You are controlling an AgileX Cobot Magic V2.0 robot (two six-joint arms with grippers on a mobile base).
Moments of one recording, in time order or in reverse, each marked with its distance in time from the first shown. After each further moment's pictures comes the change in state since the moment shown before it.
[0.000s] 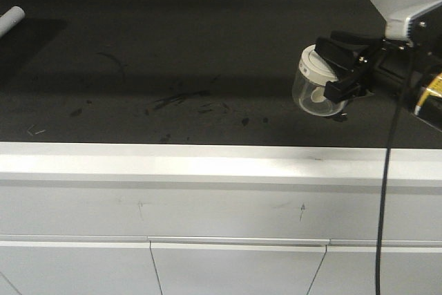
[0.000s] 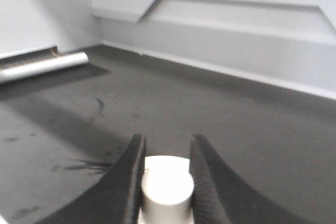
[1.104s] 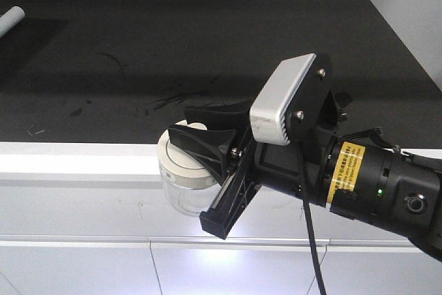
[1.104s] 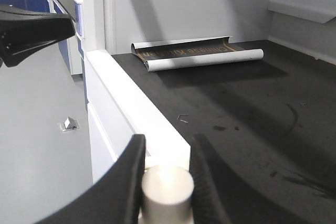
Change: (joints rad) left arm 0.000 0.000 0.000 0.000 0.000 0.000; right arm 0.695 -0.184 0.057 0.038 0.296 0.008
